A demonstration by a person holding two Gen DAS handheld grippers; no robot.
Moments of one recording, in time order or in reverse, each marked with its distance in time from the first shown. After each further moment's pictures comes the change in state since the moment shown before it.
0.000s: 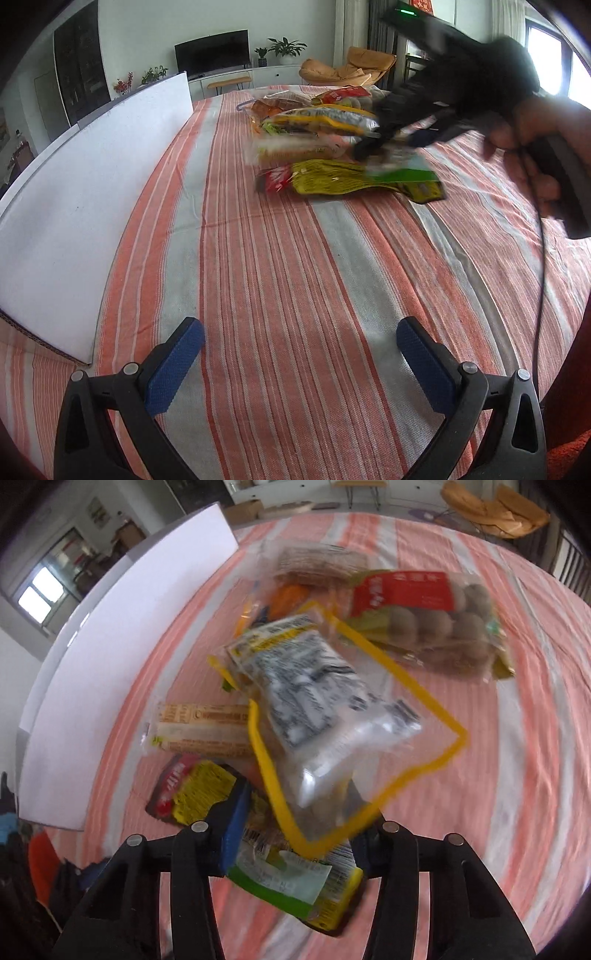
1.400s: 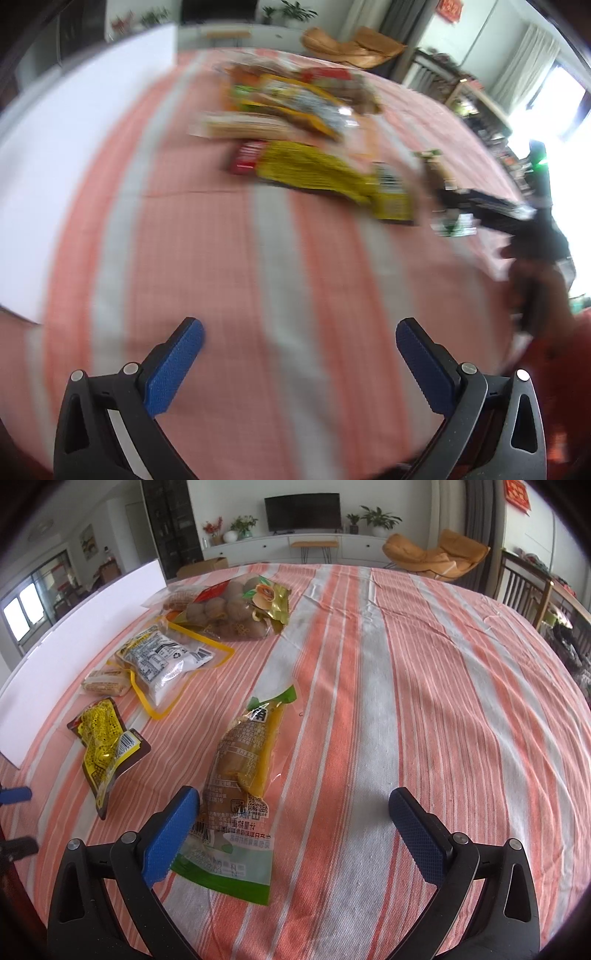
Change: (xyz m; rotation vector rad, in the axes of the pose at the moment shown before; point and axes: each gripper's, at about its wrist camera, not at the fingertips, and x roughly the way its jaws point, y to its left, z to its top) left arm 0.000 -0.024 0.022 -0.179 0.174 -0.223; right arm -0.058 -0.119 -0.116 0.005 -0.282 -0.175
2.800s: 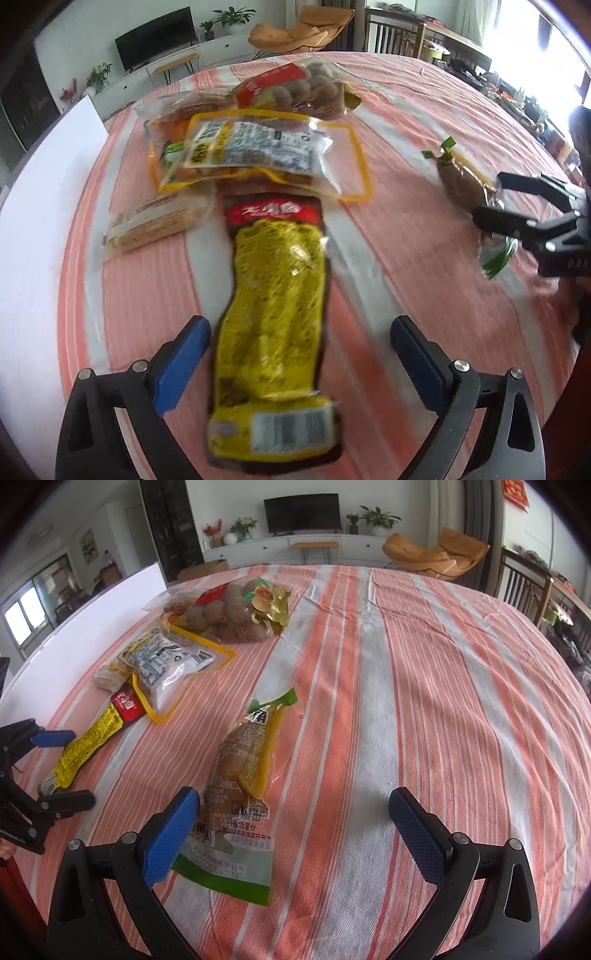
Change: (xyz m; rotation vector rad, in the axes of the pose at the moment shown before) left arm 0.055 -0.042 0.078 0.308 0.036 0.171; right arm -0.002 -0.001 0.000 0.011 -0.005 0.011
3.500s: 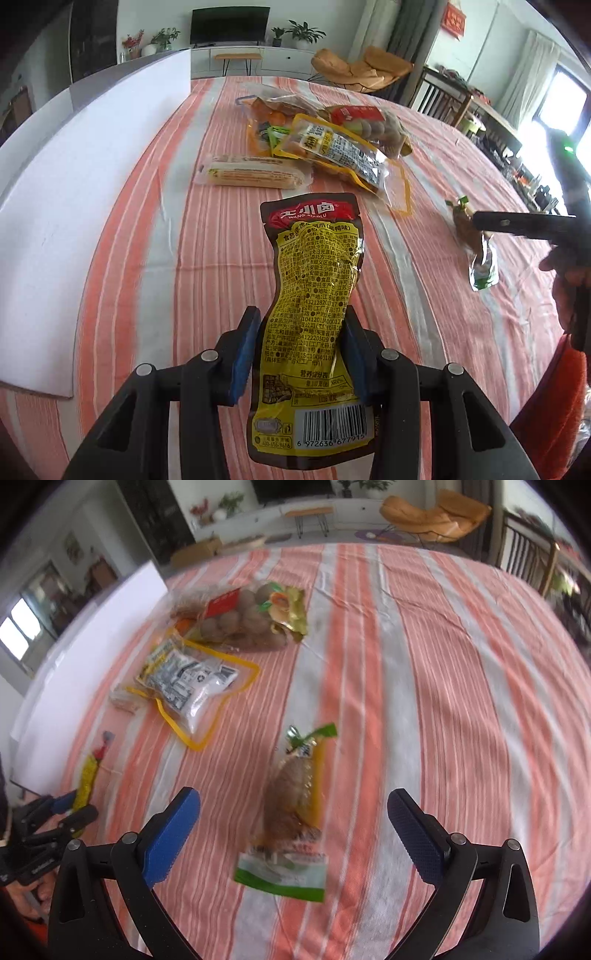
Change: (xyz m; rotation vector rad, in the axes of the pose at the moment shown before) left arm -0.058 0.056 -0.064 -0.301 -0.132 -0.056; right arm -0.002 0.028 0.053 0.058 0.193 0.020
